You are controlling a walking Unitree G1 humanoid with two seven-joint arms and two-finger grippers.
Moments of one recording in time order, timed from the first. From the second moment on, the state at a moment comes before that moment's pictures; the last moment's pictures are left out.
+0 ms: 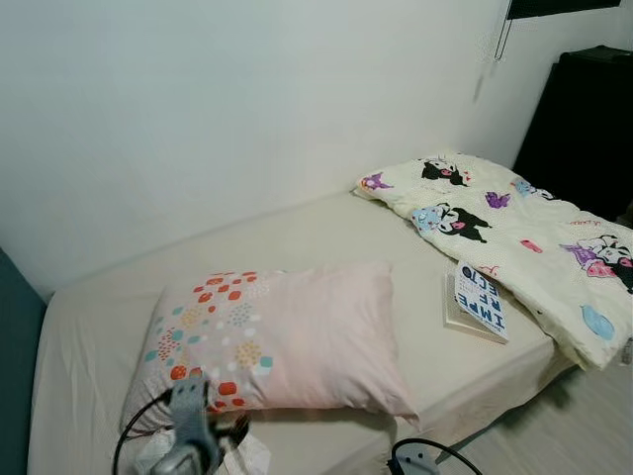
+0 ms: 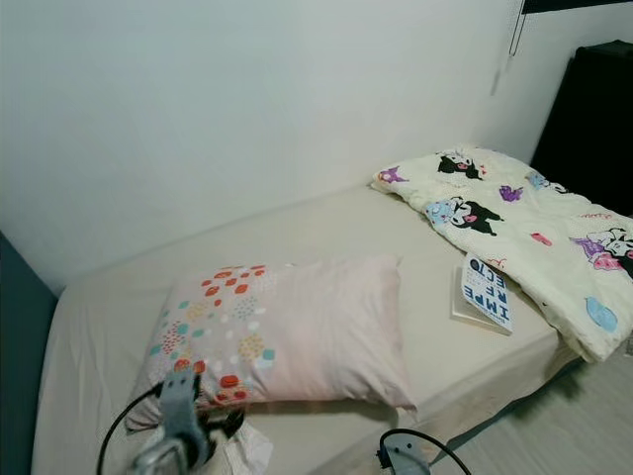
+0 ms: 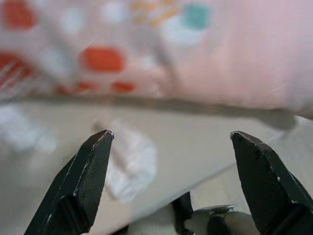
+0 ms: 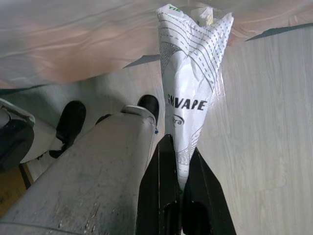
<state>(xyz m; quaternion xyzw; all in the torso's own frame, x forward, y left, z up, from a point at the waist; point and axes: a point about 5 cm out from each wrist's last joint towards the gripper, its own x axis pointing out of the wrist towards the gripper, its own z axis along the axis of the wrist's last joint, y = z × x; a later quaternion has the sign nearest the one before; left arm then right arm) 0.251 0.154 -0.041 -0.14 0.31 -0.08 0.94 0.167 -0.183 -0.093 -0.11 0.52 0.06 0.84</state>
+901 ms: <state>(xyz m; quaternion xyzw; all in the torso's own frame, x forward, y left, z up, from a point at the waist) 0.244 0.158 -0.048 -0.03 0.34 0.00 0.94 0.179 -0.183 -0.087 -0.11 0.49 0.06 0.86</state>
